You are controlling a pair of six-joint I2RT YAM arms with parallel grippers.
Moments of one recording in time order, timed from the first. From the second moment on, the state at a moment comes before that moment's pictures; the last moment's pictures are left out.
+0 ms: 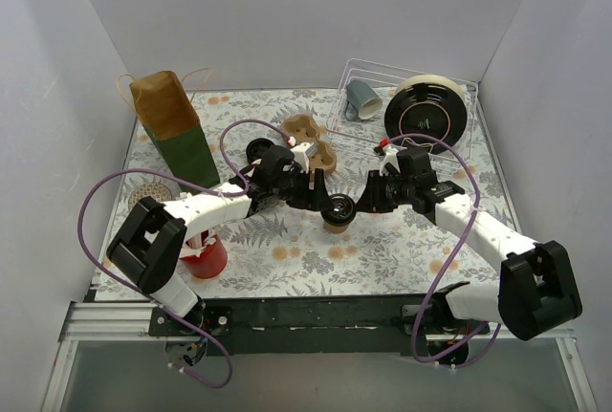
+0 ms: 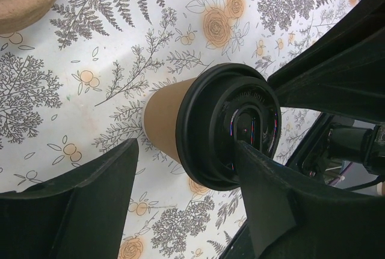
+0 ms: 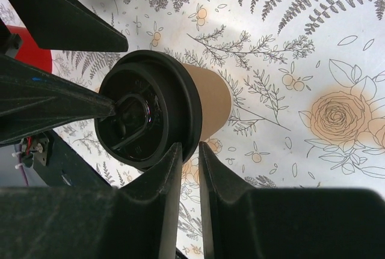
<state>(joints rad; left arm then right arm) -0.69 1.59 0.93 0.00 0.36 -0.50 0.41 1.26 0.75 -0.30 -0.47 0.35</state>
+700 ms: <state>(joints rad) -0.70 1.62 0.90 0.10 0.38 -0.55 0.42 1.15 0.55 -0.03 -0.41 0.45</state>
